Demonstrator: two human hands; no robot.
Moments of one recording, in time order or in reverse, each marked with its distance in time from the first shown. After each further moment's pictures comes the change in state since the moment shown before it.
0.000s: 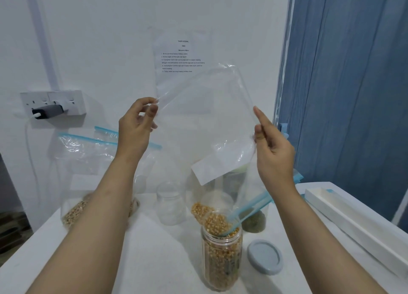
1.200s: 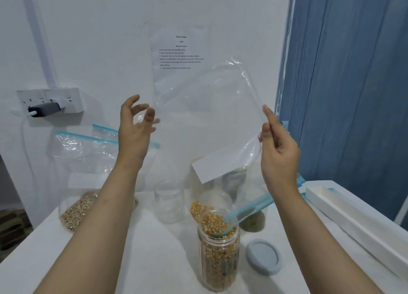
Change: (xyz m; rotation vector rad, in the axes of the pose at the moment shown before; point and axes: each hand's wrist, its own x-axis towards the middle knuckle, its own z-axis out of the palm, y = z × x) left_hand -0.017 -0.002 0.014 -0.196 0.074 -0.139; right_hand 0.001 0.007 -0.004 0.087 0.096 0.080
